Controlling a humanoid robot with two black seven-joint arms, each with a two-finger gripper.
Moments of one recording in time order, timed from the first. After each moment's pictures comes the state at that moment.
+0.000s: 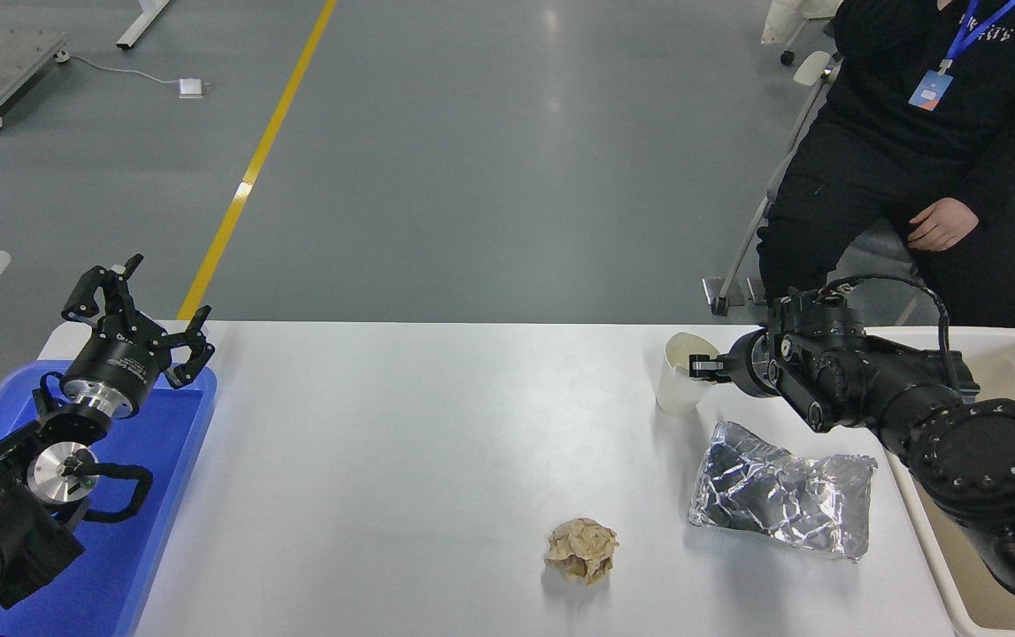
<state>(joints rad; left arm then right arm) -0.67 0.39 -0.64 -0.25 -0.12 -0.67 -0.44 1.11 0.00 -0.52 0.09 -0.82 0.43 0.11</state>
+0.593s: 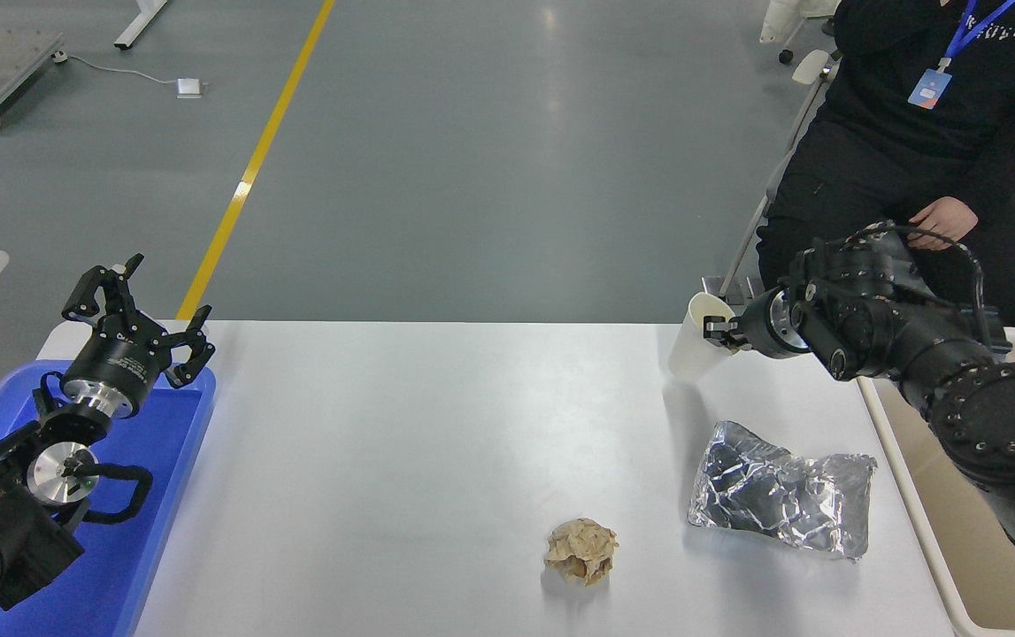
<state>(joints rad) -0.66 0.39 -0.64 -0.25 -0.12 -0.67 -0.44 1.27 -0.14 -0.51 0.08 -0.76 0.65 0.17</state>
